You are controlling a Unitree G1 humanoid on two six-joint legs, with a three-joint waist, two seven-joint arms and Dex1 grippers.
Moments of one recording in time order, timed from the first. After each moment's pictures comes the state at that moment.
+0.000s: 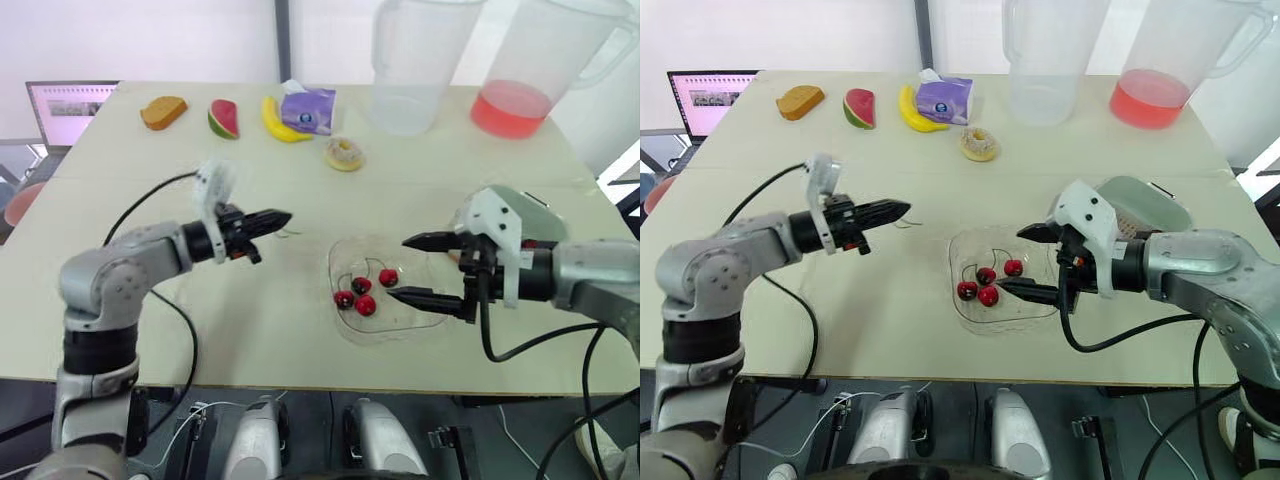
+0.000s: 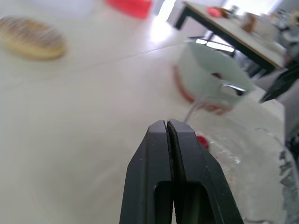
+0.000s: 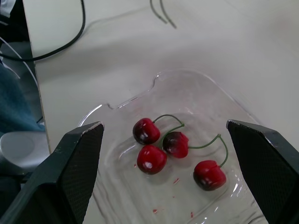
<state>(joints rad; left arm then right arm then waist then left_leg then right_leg) -0.49 0.51 0.22 -0.23 -0.79 1.10 -0.57 -0.39 -0.97 -0.17 -0.68 0.85 1.09 0.77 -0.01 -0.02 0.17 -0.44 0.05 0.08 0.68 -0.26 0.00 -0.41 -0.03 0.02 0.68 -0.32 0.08</state>
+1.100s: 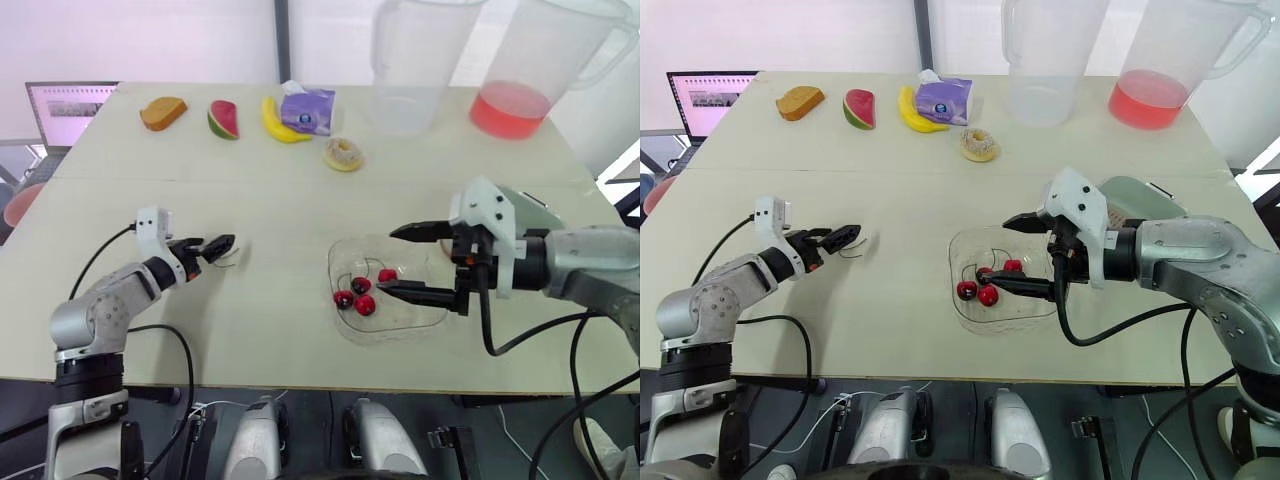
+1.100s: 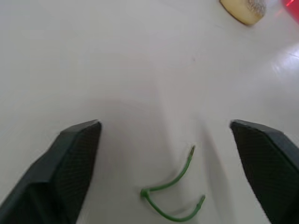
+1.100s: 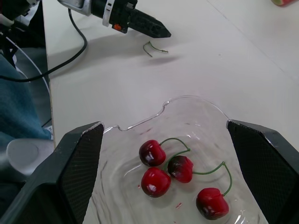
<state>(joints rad) -0.36 0.51 0.31 0.05 -0.59 0.84 -0.45 -0.45 -0.97 -0.13 -0.66 0.91 1.03 0.76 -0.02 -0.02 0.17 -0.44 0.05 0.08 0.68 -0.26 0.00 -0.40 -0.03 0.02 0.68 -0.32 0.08</state>
